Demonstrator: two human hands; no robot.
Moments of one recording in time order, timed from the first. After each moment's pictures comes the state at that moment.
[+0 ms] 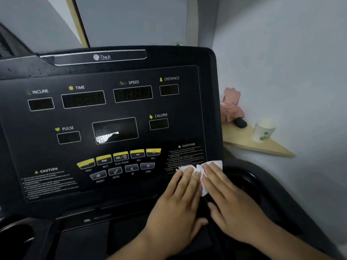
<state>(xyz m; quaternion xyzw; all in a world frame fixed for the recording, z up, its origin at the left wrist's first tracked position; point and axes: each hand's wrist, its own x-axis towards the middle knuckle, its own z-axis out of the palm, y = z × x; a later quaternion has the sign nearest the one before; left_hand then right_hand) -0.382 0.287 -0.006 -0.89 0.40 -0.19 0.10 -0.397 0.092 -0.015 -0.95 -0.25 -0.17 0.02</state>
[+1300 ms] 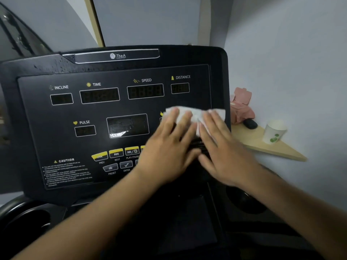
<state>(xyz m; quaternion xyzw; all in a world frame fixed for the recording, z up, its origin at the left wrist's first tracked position) -0.309 0.304 0.076 -0.90 0.32 -0.29 0.06 -0.325 0.112 0.061 -0.95 -0.22 -0.24 -0.04</state>
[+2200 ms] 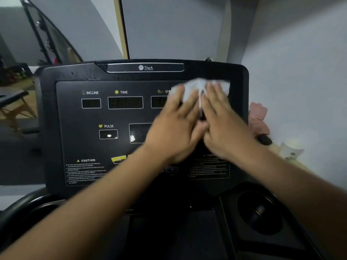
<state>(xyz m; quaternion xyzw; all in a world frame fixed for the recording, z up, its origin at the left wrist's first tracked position) -0.280 0.322 0.131 -0.91 0.27 -0.30 0.02 -0.280 0.161 0.133 -0.93 -0.23 -0.29 0.02</state>
